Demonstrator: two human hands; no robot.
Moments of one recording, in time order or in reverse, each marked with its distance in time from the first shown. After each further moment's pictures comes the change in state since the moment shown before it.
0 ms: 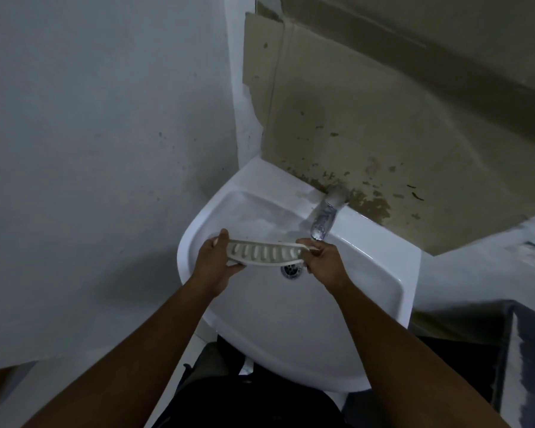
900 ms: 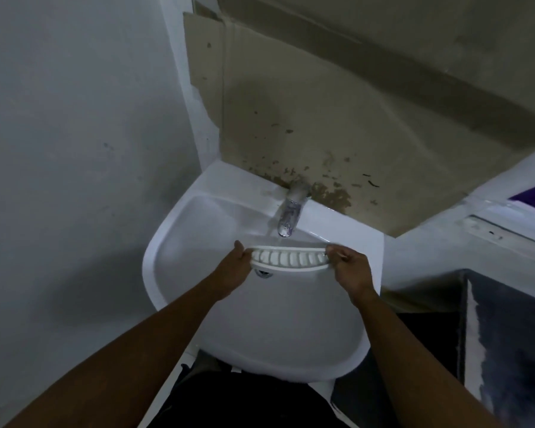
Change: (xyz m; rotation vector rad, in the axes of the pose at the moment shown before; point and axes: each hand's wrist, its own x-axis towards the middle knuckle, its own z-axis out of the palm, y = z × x) left_hand 0.019 -0.042 0.055 0.945 -0.293 0.094; right_hand -0.049 0.021 -0.082 0.048 0.350 0.203
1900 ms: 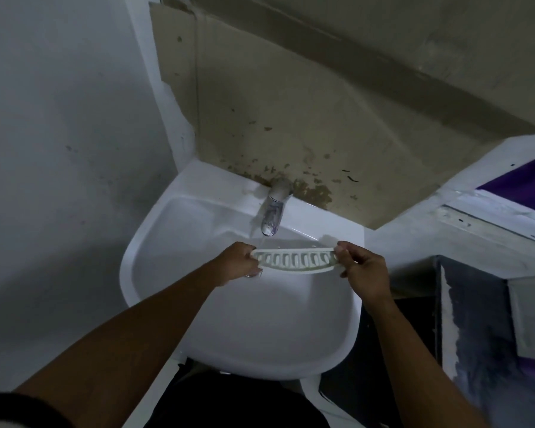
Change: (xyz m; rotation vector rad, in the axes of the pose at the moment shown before) left_hand 0.022 0.026 0.015 0.060 -0.288 0.066; right_hand -0.031 -0.014 -0.046 0.104 0.138 0.004
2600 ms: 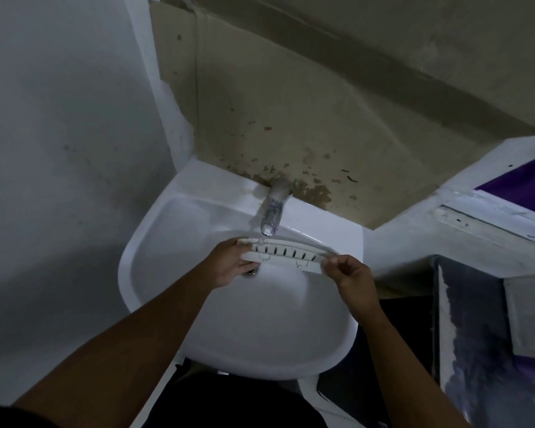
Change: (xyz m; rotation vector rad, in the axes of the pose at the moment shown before) left_hand -0.001 0.000 -0.004 -0.789 0.041 -0.106; right_hand -0.016 0.019 0.010 0.110 -0.126 0.013
